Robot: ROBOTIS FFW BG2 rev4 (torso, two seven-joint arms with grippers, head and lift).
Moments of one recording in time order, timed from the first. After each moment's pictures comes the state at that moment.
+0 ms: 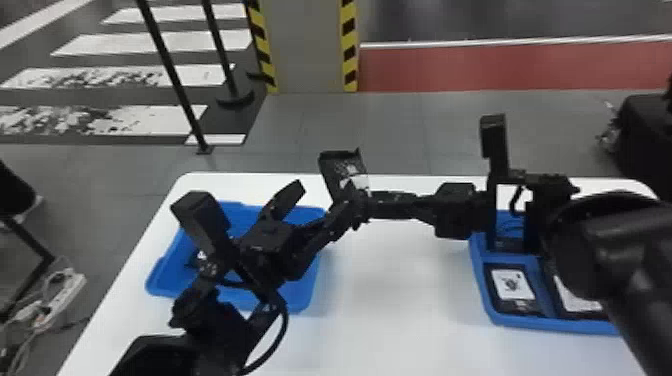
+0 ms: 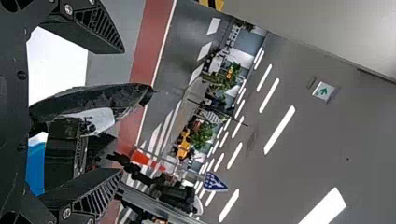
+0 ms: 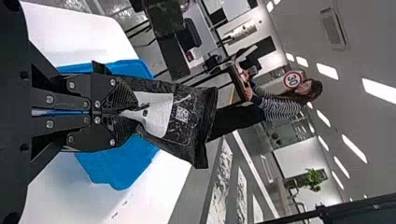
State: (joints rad) left arm 0.30 0.00 -0.02 -2.12 0.37 0.34 -0.30; right arm -0.33 -0.19 0.29 -1.57 -0.34 0.69 0.95
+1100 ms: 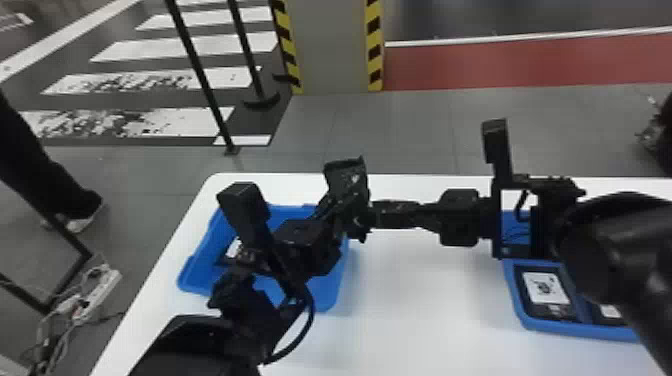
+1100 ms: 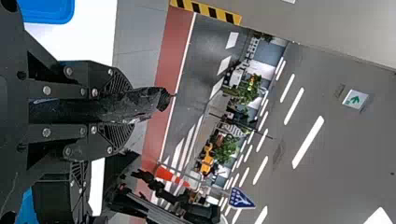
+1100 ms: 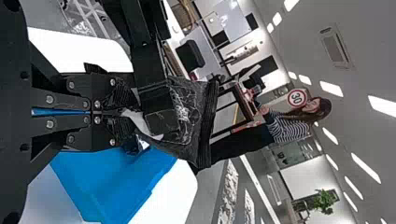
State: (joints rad) left arm 0.26 0.00 -0.02 -2.10 0.31 0.44 -0.26; right arm -0.37 -0.19 0.37 -1.52 -0.41 0.68 0.94
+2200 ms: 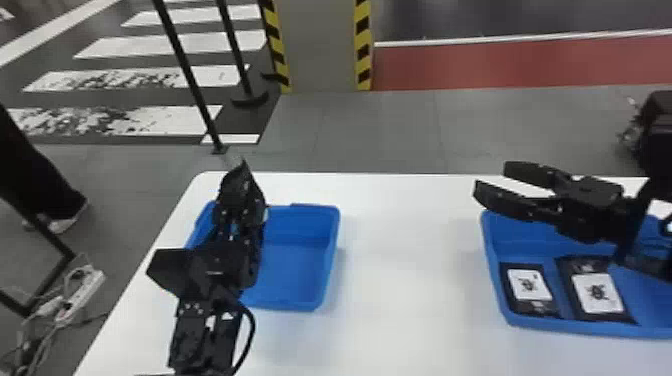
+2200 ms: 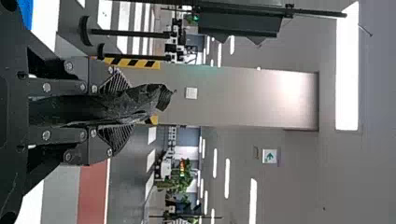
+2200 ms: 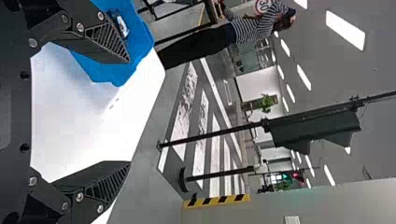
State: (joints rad) left arm 0.28 0.00 0.10 -1.73 0.06 -0.33 -0.05; right arm -0.10 -0.19 -0.07 -1.78 -0.20 0.59 0.89
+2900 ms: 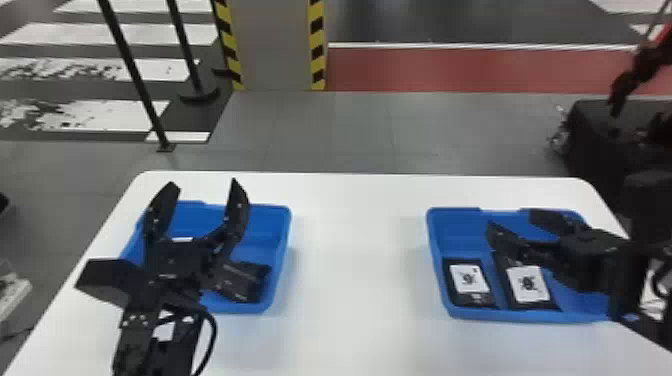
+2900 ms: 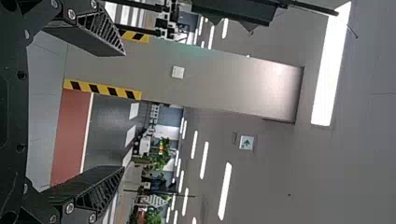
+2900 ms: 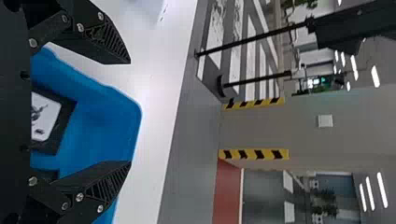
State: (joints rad) left arm 0.28 0.00 0.03 -1.73 0.17 -0.40 -0.12; right arm 0.17 -0.18 -0.20 -2.10 -0.09 0.80 0.57
